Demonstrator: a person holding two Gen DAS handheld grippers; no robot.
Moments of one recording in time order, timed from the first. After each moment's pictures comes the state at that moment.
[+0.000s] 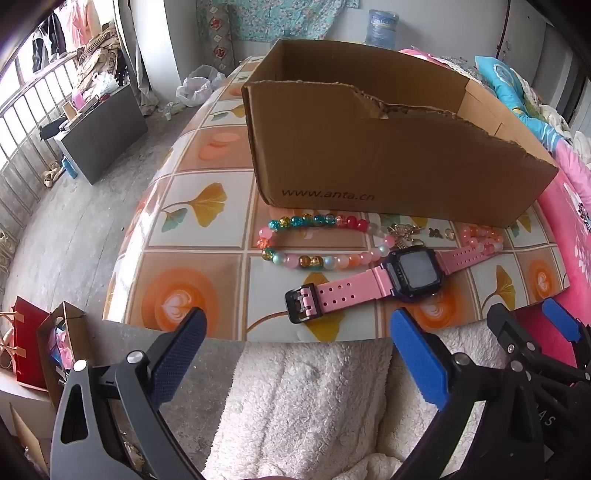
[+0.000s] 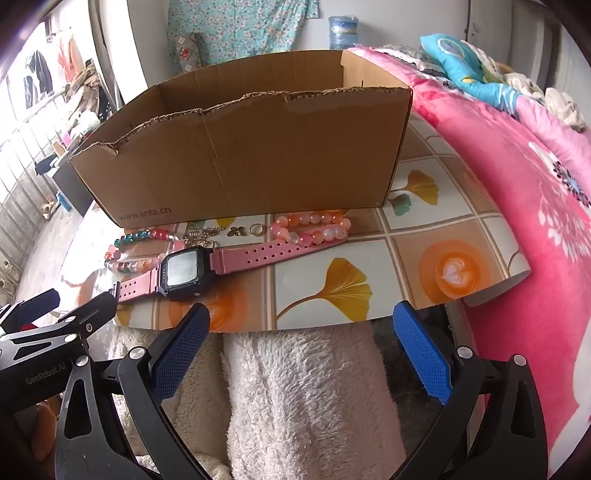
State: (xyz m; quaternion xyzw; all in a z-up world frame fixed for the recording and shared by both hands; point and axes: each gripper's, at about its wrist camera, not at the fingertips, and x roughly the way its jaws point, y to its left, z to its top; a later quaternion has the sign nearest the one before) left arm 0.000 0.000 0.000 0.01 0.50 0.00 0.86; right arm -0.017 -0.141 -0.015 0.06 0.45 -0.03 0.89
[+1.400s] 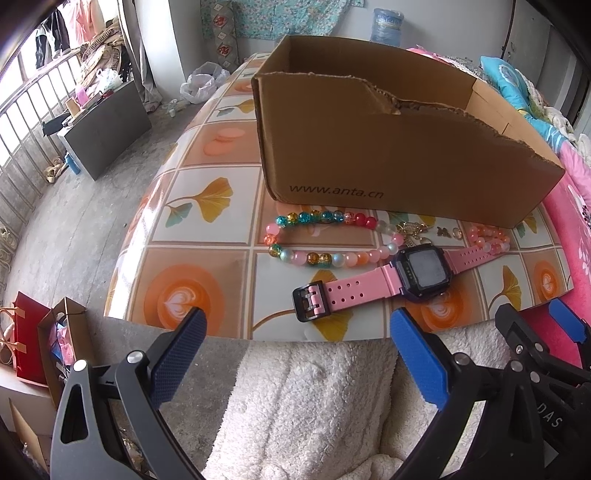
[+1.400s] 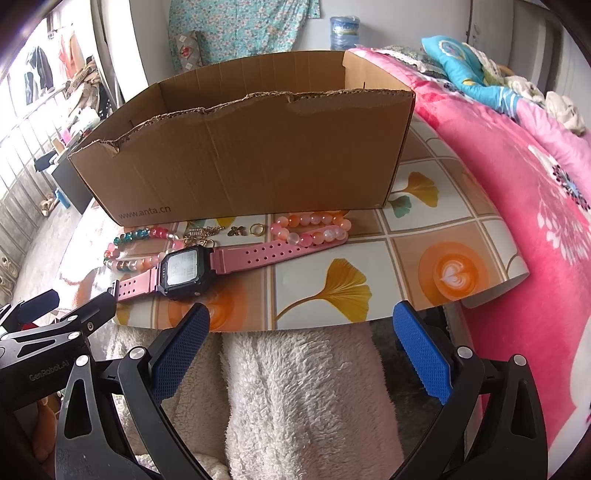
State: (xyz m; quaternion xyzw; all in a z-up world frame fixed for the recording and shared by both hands) left arm 0.001 0.005 -0.004 0.00 0.50 0.00 0.86; right arm -0.009 -0.152 -0.015 0.05 0.45 -0.03 0.89
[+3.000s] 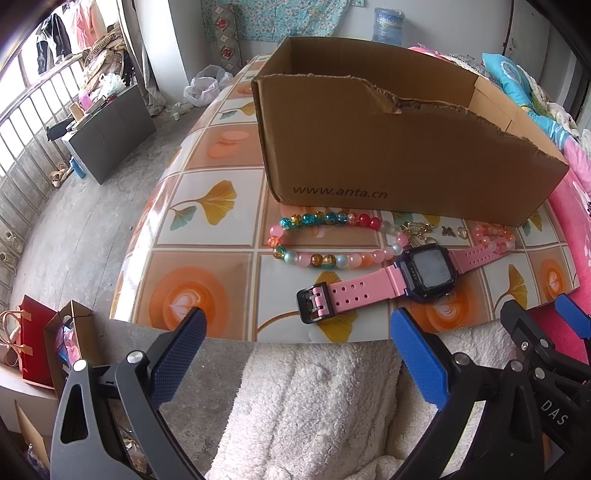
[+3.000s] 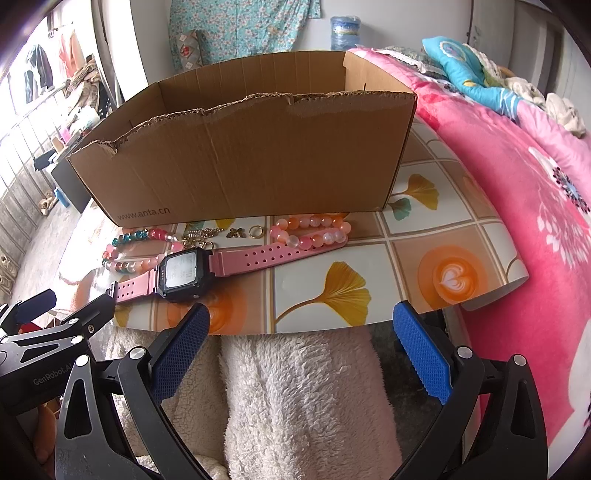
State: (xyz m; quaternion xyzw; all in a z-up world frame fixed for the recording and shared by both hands) left arm -0.001 0.002 0.000 0.01 0.50 0.01 0.87; right arm -0.006 -0.153 -0.011 0.05 0.45 -0.03 0.89
